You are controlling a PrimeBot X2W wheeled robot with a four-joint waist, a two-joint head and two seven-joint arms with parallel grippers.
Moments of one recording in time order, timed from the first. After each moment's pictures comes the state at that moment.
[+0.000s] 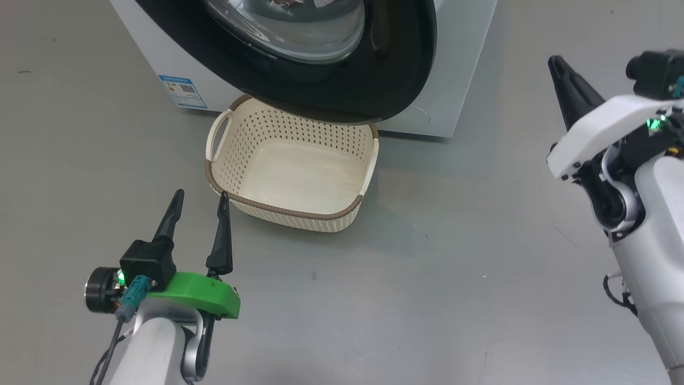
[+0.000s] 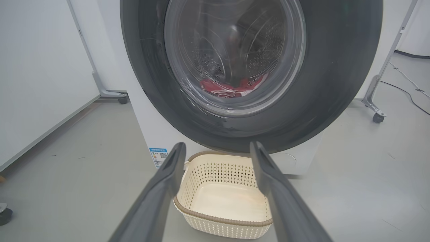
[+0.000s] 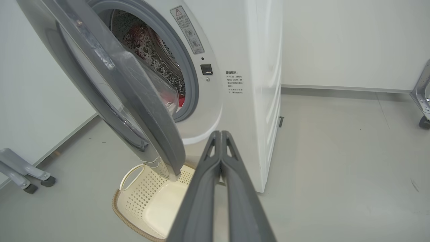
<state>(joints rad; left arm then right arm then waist) -0.26 0.02 -0.23 0.31 -0.31 0.04 -0.25 -0.65 -0.32 0.35 0.37 0.69 0.12 0.13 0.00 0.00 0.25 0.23</state>
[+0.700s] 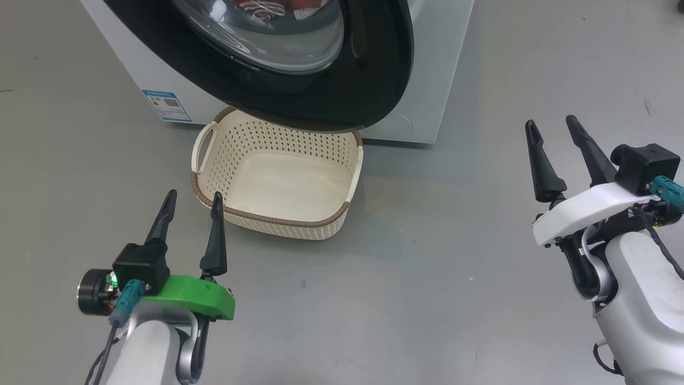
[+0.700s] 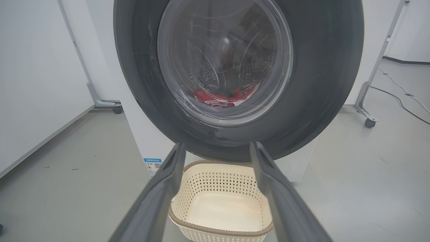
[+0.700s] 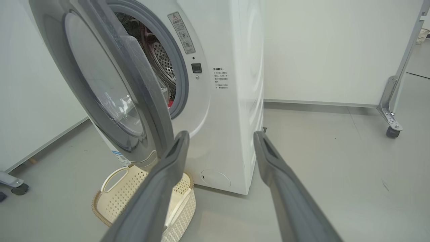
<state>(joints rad) -0.24 0.03 -0.20 0.28 -0.29 0.04 -0.25 -0.40 -0.30 0.35 0.29 0.59 0.08 -0.15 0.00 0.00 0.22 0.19</state>
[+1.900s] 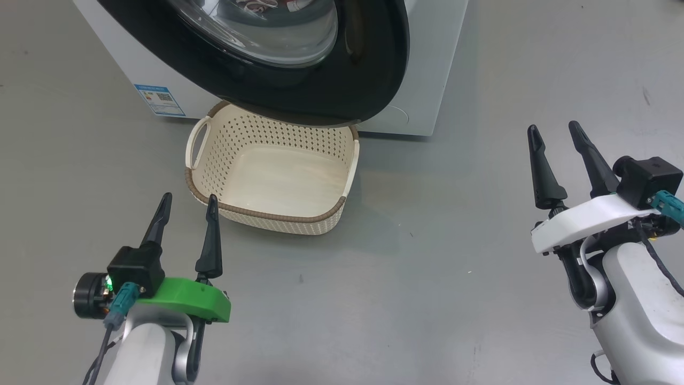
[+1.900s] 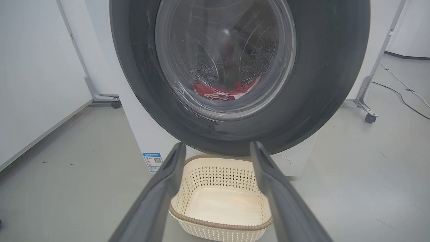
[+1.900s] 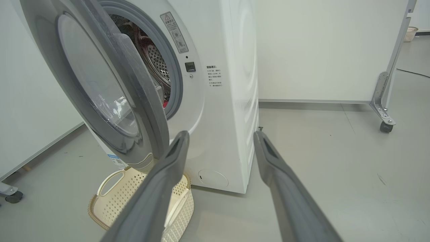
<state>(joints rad) -0.23 0.03 -0.18 0.28 -0.29 0.03 -0.25 -0.36 -0.29 0.34 0.26 0.59 0.05 -0.19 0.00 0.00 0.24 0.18</state>
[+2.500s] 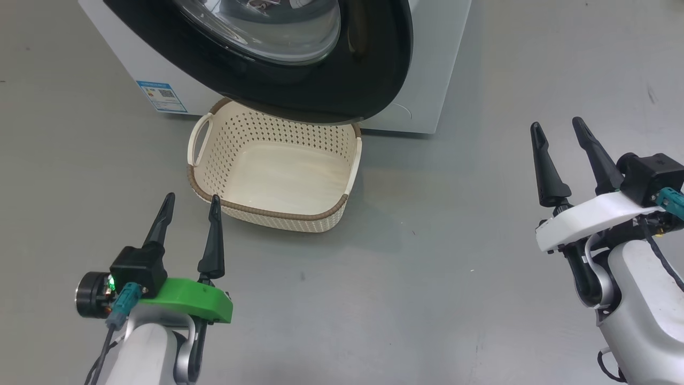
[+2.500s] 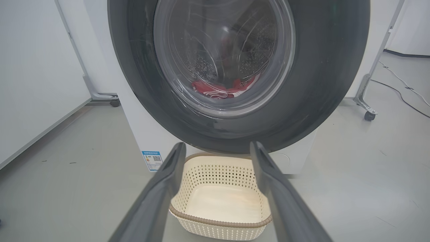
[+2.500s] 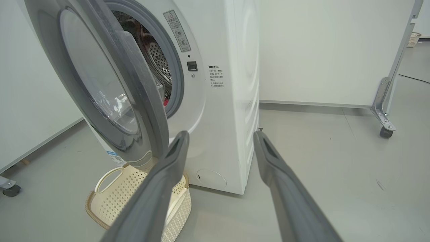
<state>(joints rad) -0.23 0.03 -0.18 0.28 -0.29 0.02 -0.25 -0.36 -0.31 0.35 0.24 0.58 0.05 -0.18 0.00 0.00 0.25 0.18</state>
